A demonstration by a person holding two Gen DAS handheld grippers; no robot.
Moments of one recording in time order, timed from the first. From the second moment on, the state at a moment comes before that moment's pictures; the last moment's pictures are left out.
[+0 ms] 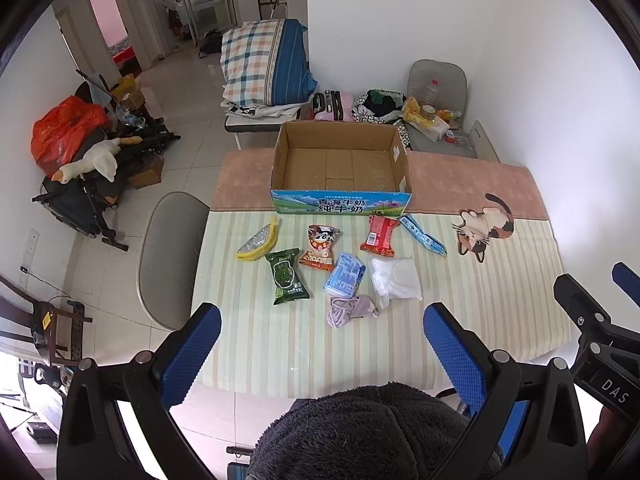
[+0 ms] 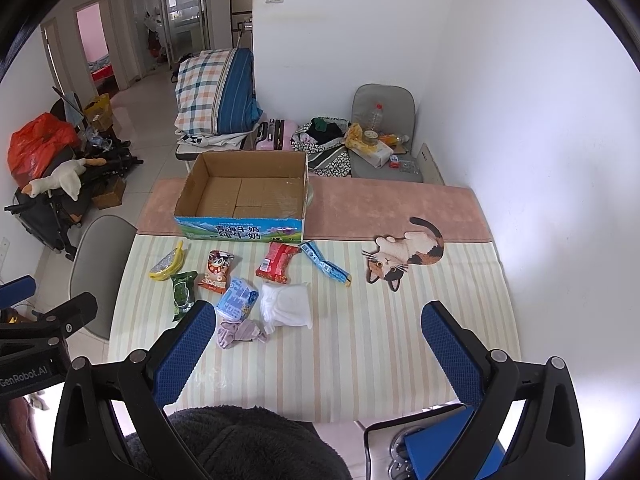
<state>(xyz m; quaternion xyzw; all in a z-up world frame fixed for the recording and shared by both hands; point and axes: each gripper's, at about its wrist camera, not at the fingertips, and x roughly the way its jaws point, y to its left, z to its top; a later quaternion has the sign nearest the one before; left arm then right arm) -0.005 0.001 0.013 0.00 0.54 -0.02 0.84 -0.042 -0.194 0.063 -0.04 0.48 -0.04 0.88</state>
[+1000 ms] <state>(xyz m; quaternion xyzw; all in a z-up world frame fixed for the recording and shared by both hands) -0.007 0.002 0.011 0.01 0.54 -0.02 0.84 -0.043 -0.195 0.062 -0.03 0.47 -0.05 0.88</state>
